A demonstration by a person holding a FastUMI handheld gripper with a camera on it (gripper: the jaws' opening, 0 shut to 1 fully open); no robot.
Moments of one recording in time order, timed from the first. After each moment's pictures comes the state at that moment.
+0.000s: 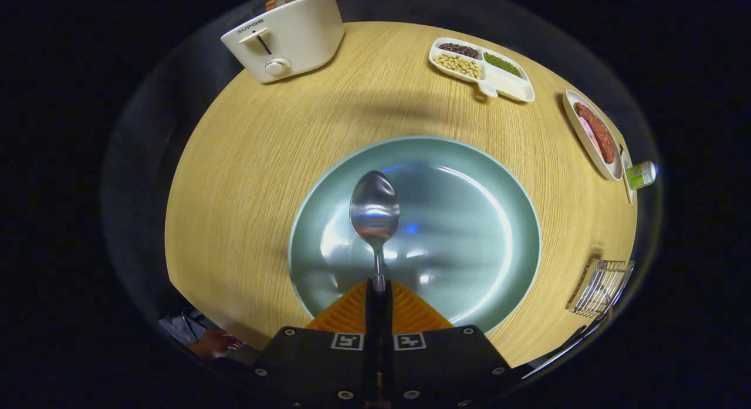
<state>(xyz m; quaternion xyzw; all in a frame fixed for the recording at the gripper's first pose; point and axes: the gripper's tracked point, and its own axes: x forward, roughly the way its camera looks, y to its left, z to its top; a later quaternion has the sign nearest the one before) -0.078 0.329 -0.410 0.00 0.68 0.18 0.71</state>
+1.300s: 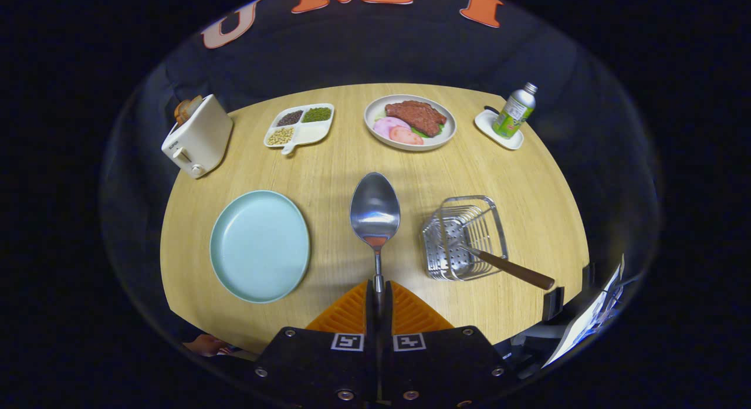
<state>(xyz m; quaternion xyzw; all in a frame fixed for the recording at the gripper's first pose) -0.102 0.072 -0.354 0.09 0.61 -0.02 0.79</state>
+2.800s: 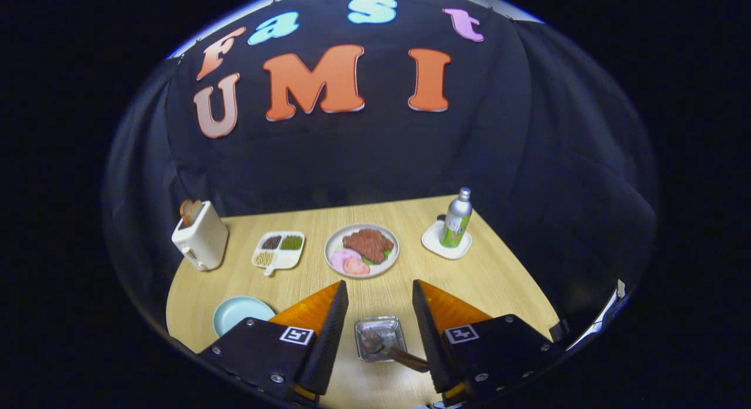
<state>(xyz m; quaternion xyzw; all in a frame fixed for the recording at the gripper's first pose) 0.003 -0.056 -0.214 0.11 0.32 -0.06 0.94</state>
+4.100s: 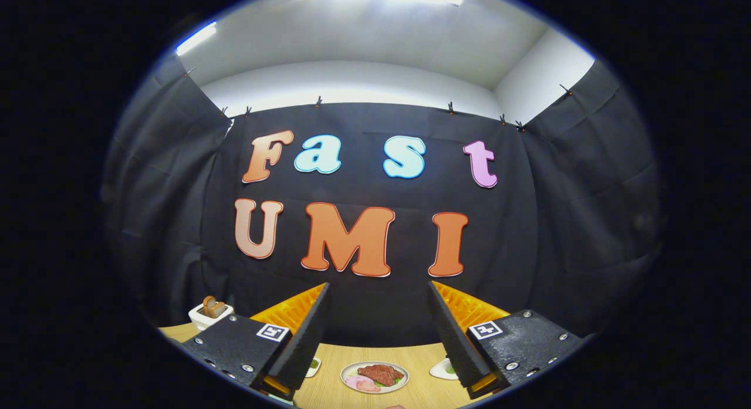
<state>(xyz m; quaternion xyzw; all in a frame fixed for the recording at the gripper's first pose) 0.047 -0.043 -0.019 0.06 -0.03 -0.06 1.00</state>
